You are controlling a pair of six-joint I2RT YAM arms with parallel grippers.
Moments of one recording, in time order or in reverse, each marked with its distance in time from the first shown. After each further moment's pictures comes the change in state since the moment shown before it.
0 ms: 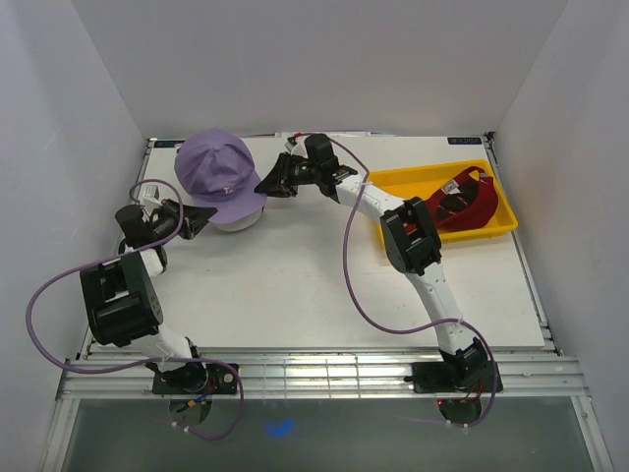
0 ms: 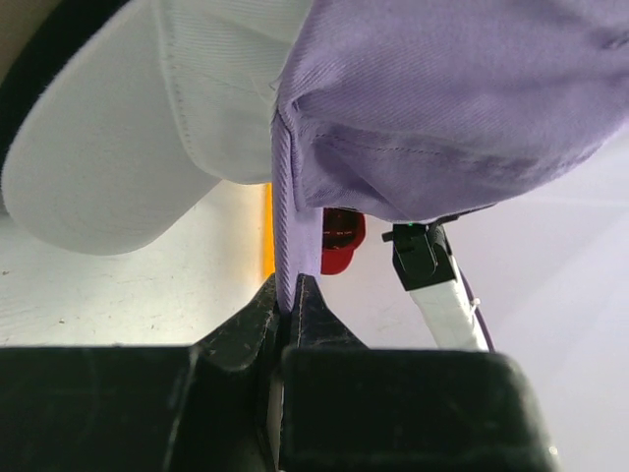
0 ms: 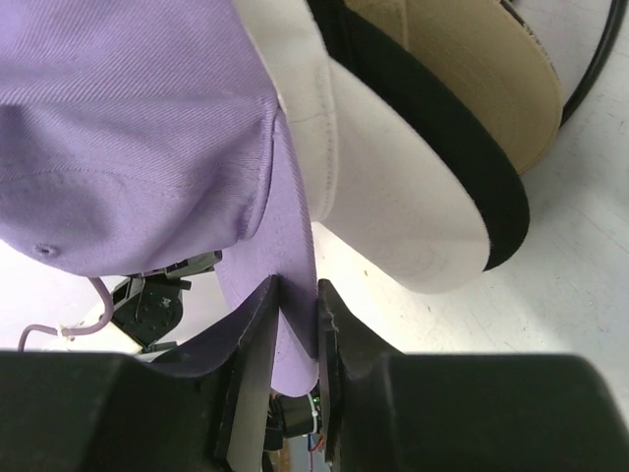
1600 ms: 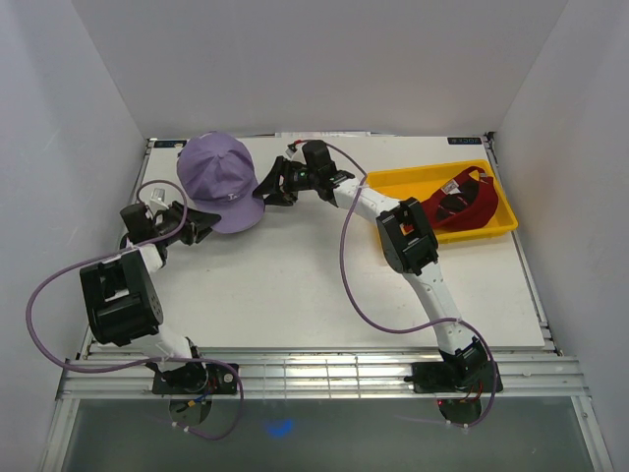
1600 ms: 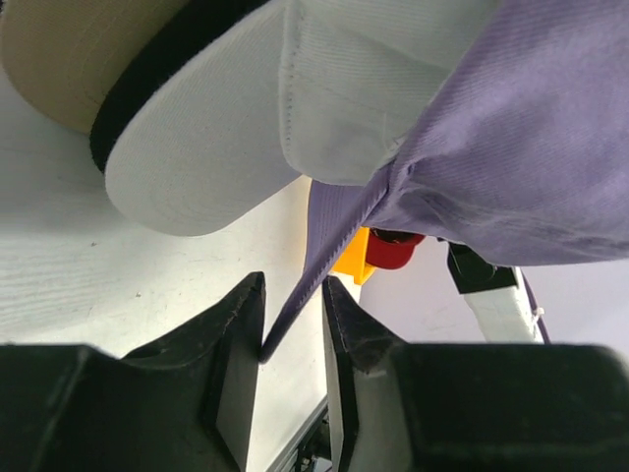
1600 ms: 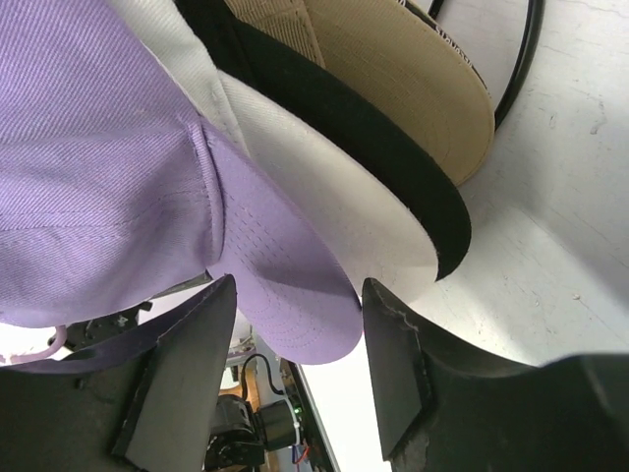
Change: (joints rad) left arm -0.013 -0.001 0.052 -0.283 -0.059 0.232; right arm 0.004 0.027 -0.007 -0.024 0.047 -0.026
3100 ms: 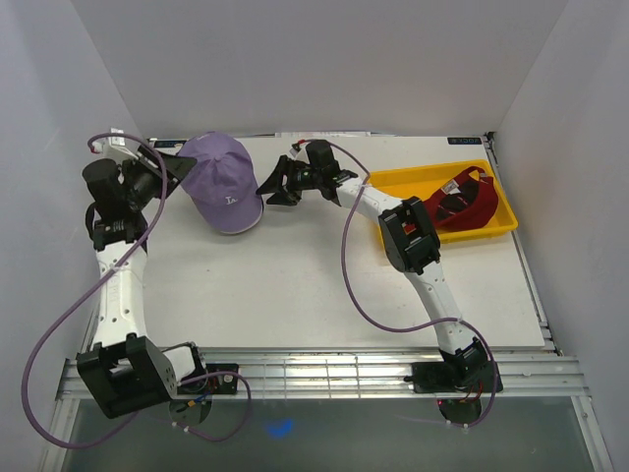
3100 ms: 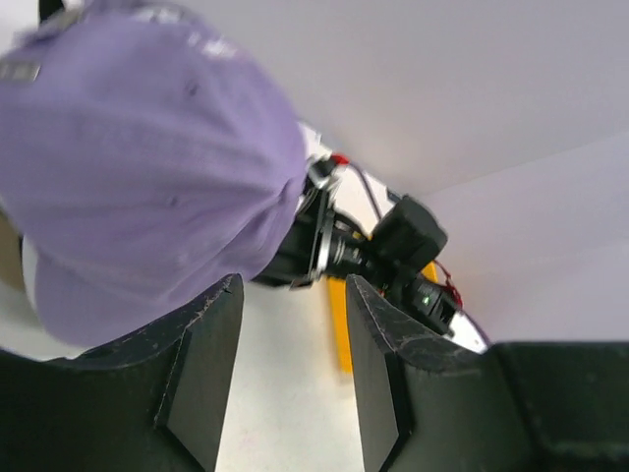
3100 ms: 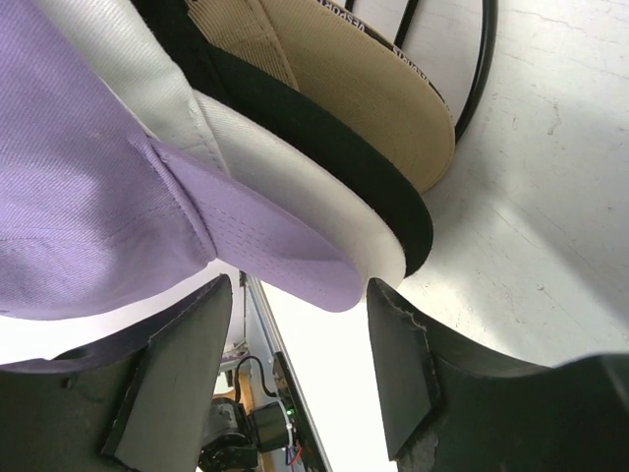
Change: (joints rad) left arm -0.048 -0.435 0.352 -0.489 -0.325 0.185; right arm -0.015 -0.007 -0.021 -0.005 0.006 -0.018
